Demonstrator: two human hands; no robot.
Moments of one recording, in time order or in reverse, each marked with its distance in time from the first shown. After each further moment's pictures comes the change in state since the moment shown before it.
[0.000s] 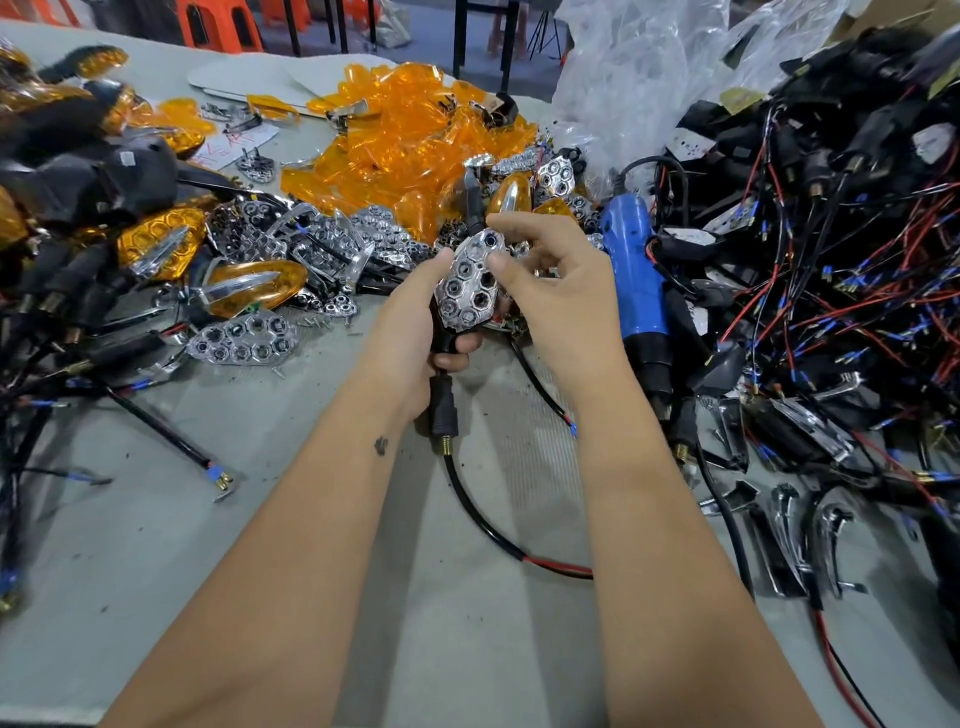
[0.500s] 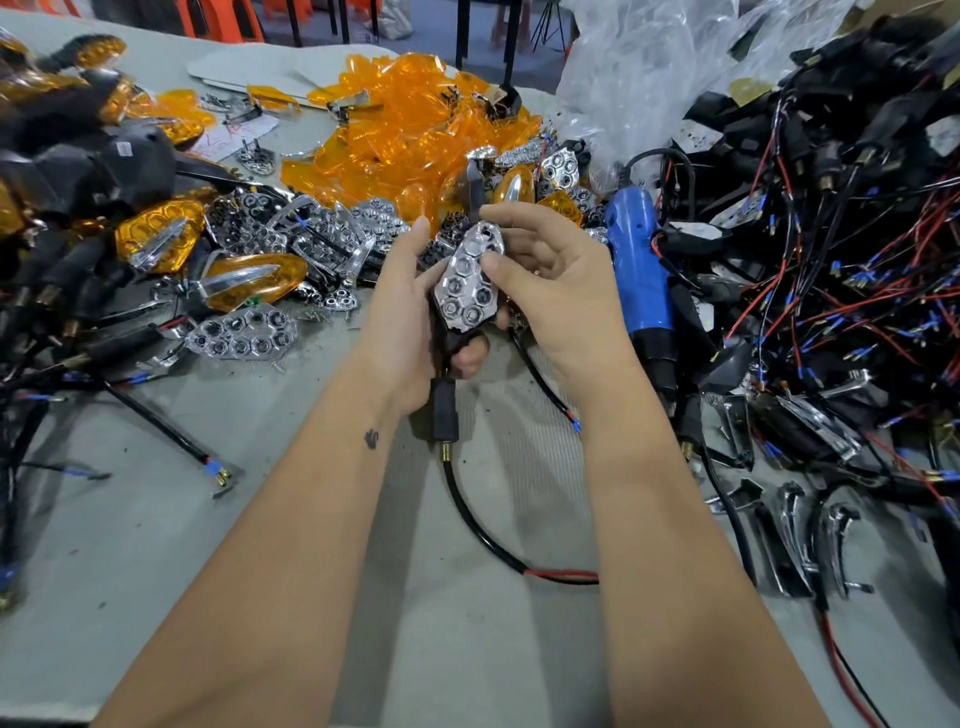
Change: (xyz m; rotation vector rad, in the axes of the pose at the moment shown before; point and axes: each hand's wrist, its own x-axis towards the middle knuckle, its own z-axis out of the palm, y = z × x) left_hand -0.005 0.006 -0.007 0.004 -0.176 -0.056; right_hand -0.001 -0.008 0.000 0.229 -0.139 0.083
